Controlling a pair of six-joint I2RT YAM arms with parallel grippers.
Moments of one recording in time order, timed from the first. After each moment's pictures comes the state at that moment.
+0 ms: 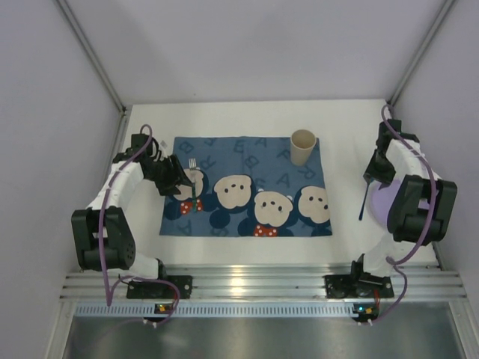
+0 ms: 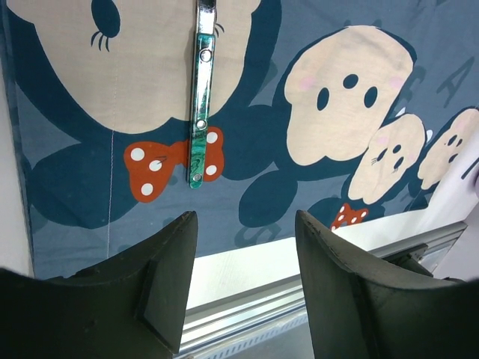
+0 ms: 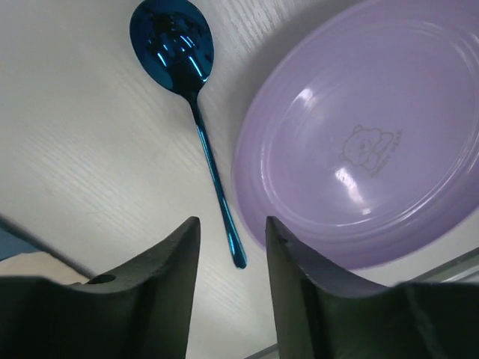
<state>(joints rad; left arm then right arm) 0.06 1.48 1.08 -0.77 0.44 -0.39 -0.20 1.67 1.27 -0.89 0.23 0.32</state>
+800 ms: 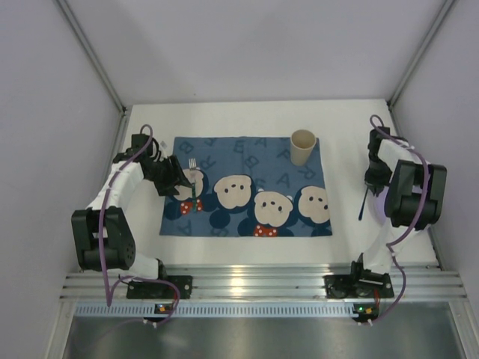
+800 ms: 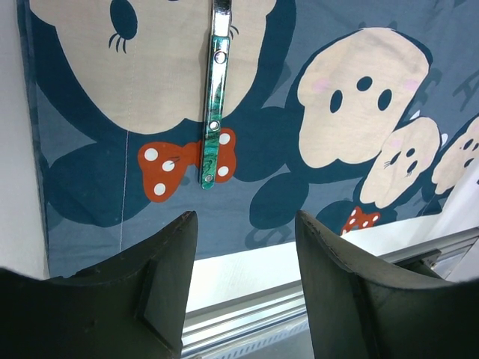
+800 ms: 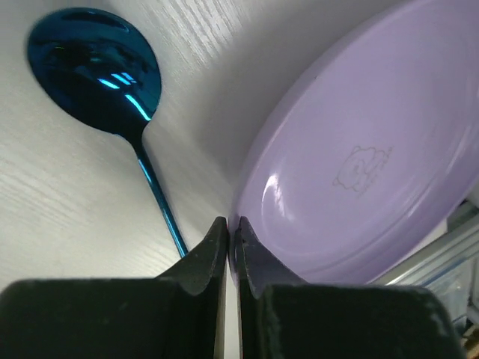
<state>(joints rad) 0.05 1.48 1.08 -0.78 0.41 -0.37 -0.18 1.85 1.25 -0.85 0.37 0.29</state>
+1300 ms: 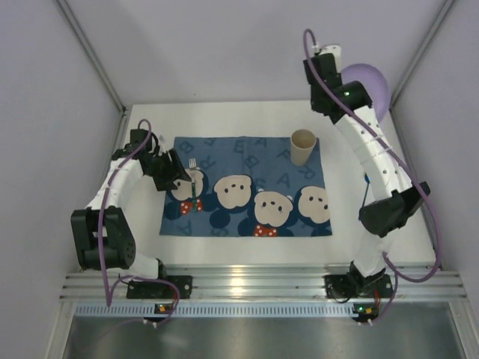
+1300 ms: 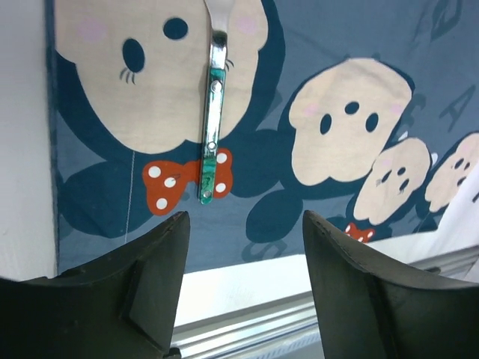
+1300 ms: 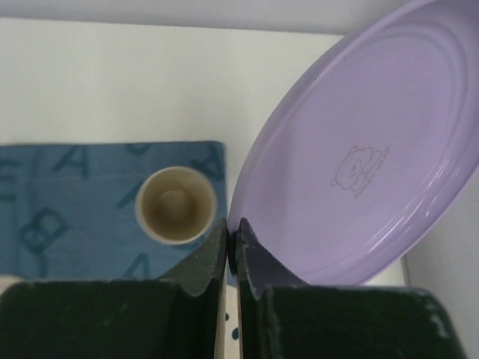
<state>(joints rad) 0.05 1.48 1.12 -0.77 0.39 -0.38 0.42 1.83 2.17 -1.04 0.66 0.20</state>
